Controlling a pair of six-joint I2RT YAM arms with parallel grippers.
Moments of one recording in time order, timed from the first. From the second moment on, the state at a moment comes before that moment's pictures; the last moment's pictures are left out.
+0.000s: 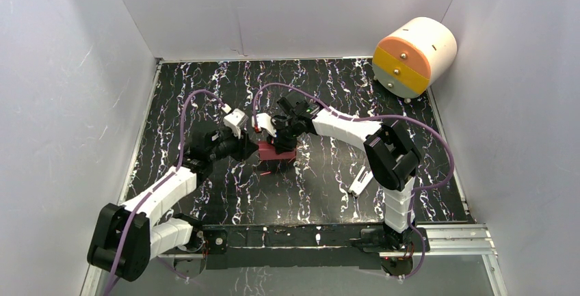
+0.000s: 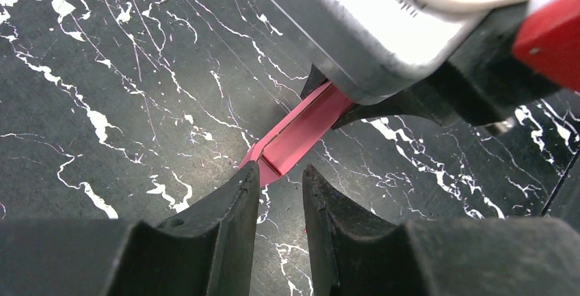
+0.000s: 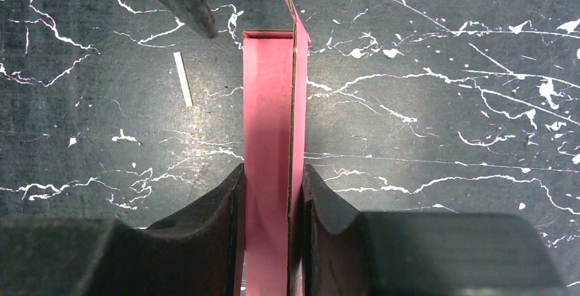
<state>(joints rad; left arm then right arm) -0.35 1.09 0.50 0.14 0.46 -0.03 0.81 1.94 1.44 -0.53 -0.53 -0.73</state>
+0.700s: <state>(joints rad) -0.35 1.14 0.51 0.17 0.44 0.09 0.80 1.93 1.42 -0.50 -0.54 -0.72</state>
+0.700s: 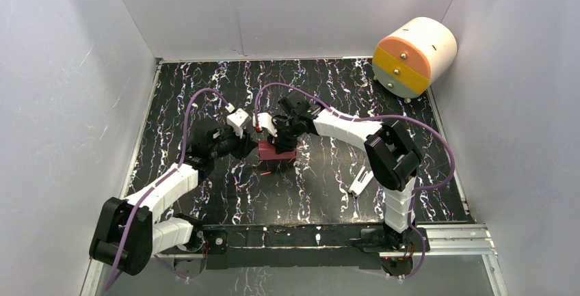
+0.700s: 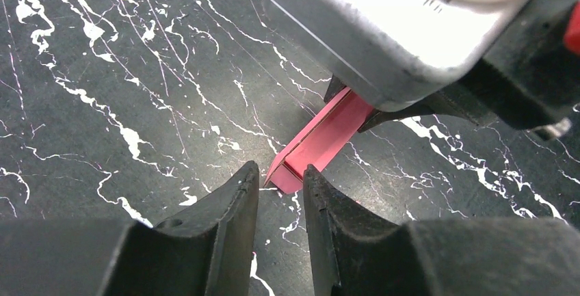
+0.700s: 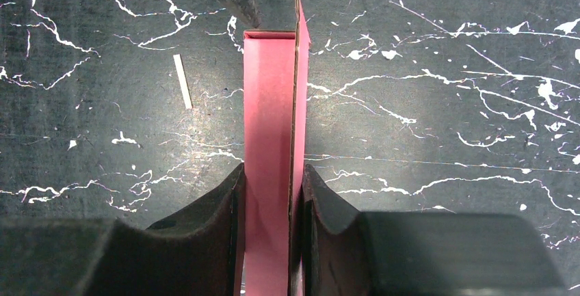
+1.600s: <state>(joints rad) -0.32 1.22 0.56 0.13 0.55 0.14 0.80 1.93 1.42 -0.50 -0.54 -0.72</state>
